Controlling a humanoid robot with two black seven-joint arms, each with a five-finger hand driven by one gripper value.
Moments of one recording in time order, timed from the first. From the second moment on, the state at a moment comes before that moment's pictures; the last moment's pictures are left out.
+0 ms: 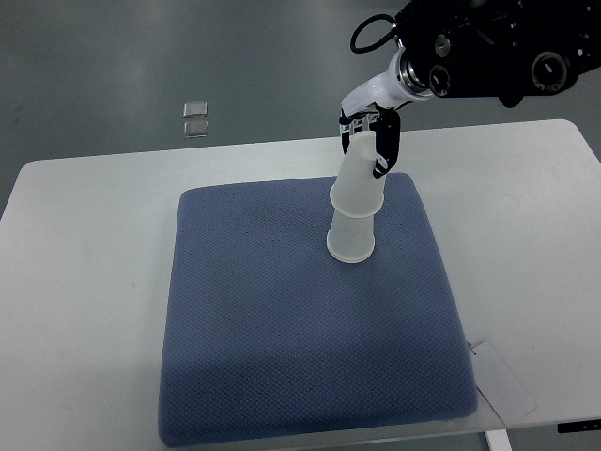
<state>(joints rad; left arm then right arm) -0.02 0.00 -0.06 -0.14 -0.04 0.06 -0.01 2.16 -0.14 -0.98 1.27 -0.32 0.29 -0.06</state>
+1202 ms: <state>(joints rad) -0.02 0.00 -0.06 -0.14 -0.04 0.06 -0.01 1.68 -0.41 -0.43 1.04 -0.11 0.03 -0.05</state>
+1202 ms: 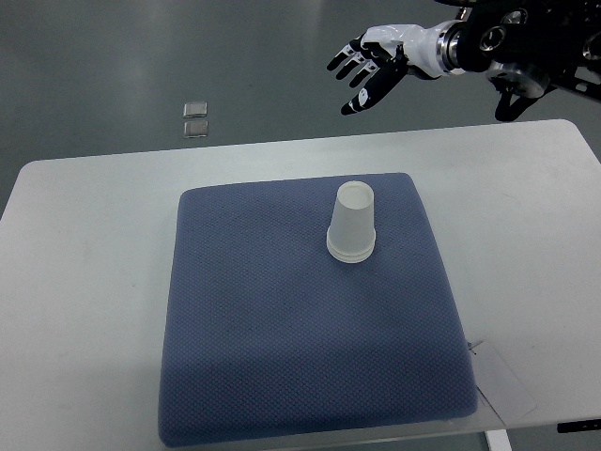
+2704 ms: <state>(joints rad) -0.02 0.00 -0.06 -0.14 -0.04 0.06 -0.01 0.62 -0.22 0.87 0.82 0.08 0.26 0.22</state>
